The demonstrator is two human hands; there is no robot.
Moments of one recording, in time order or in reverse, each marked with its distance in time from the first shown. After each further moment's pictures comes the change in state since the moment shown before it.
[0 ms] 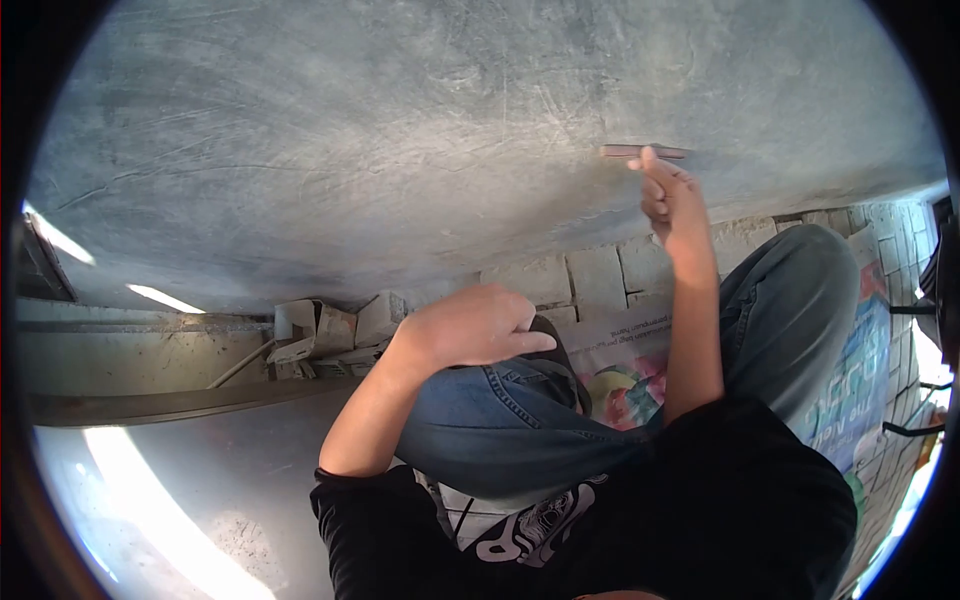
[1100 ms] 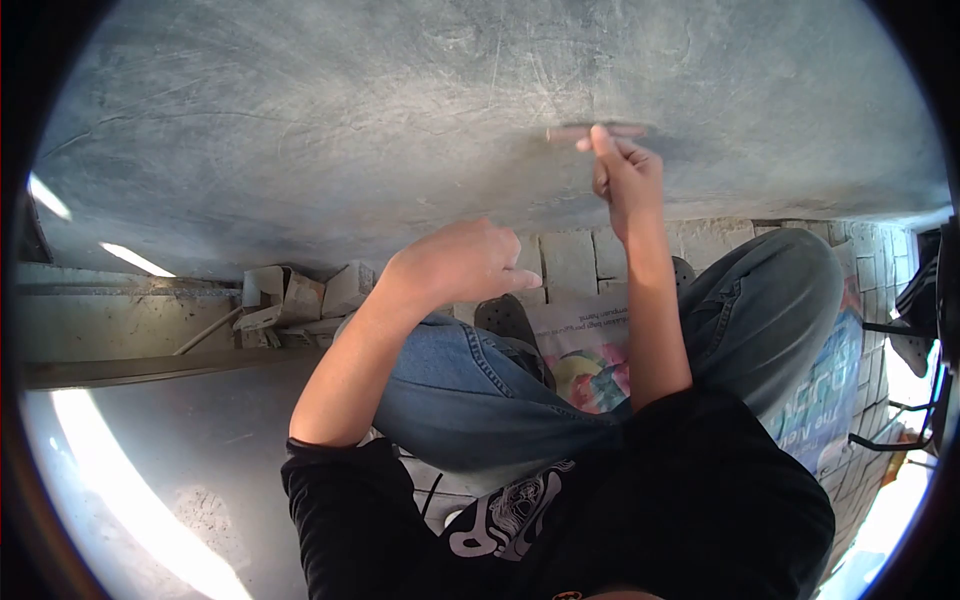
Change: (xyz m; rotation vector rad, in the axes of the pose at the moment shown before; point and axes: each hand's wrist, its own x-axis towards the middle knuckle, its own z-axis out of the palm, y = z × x) left_hand 0.019 0.009 -0.013 0.076 0.062 -0.153; right_hand -0.007 0.011 0.041 -0.199 0.016 -0.171
